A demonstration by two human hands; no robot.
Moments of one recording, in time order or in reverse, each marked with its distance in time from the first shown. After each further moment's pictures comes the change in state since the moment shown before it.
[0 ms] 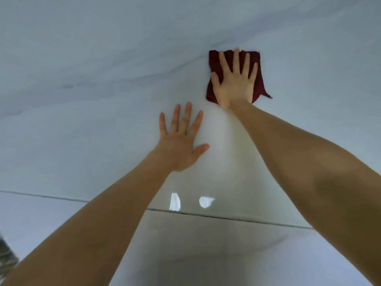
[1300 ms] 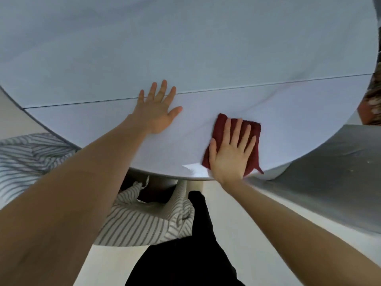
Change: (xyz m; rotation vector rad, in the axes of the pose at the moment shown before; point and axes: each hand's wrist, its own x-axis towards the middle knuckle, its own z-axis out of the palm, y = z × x) left_hand -0.194 -0.070 0.062 0.039 -0.027 0.160; right_hand -0.471 -0.104 0.056 -0.013 0.065 0.464
